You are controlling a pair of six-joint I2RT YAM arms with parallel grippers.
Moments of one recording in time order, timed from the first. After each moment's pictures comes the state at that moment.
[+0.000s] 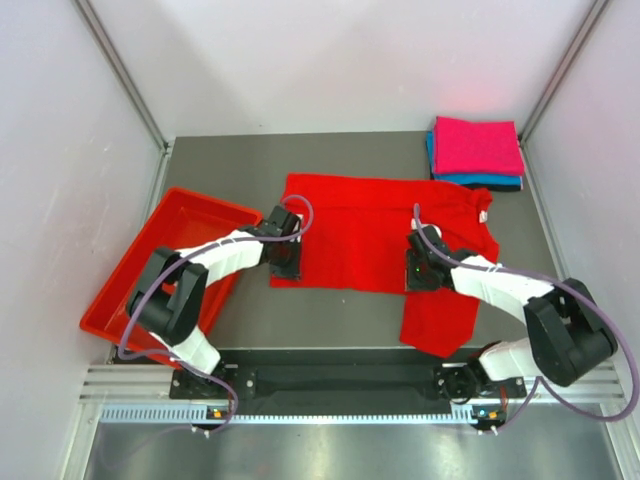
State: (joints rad) left arm -0.51 1.65 0.93 -0.44 0.10 -0.41; right arm 0.51 1.37 0.66 -0.39 0.12 0.48
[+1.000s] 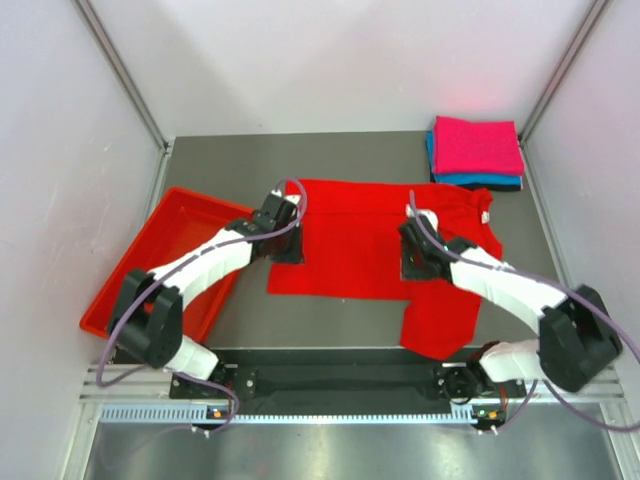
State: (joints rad) left arm -0.54 1.44 0.96 -0.50 0.07 -0.45; right arm 0.61 1.24 0.73 -0.57 0.22 0.56
